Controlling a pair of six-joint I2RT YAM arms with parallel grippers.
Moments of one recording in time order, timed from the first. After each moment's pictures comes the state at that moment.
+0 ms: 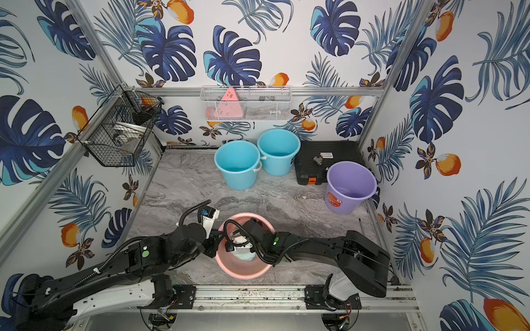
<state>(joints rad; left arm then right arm) -1.05 0.98 0.81 -0.71 -0.33 -0.61 1.14 1.45 0.79 -0.11 0.37 -0.99</state>
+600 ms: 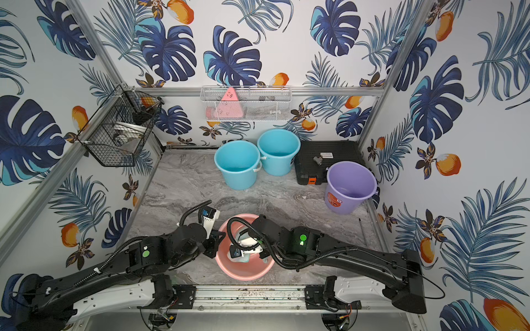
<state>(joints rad) -1.05 0.98 0.81 -0.71 -0.33 -0.61 1.24 1.17 1.09 -0.77 0.34 -0.88</state>
